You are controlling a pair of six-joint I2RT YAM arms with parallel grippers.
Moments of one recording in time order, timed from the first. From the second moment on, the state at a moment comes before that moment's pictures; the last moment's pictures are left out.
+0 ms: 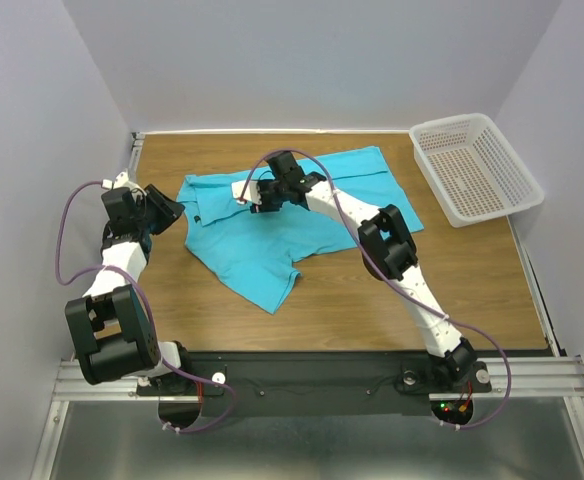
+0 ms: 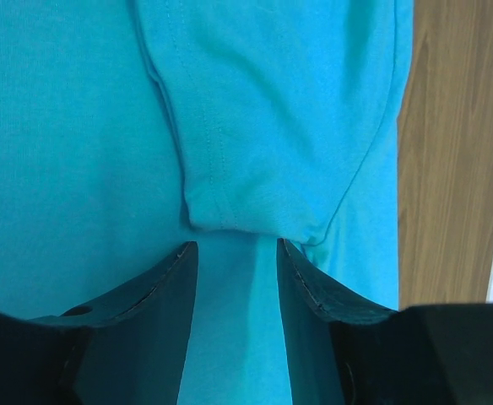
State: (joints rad) left arm 0.28 1.35 0.76 0.06 0.36 -0.52; right arm 0.68 2.58 2.25 -0.39 -0.45 -1.08
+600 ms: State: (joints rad) left arm 0.28 1.35 0.76 0.07 0.40 -0.52; right arm 0.70 2.58 2.25 -0.33 -0.45 -1.11
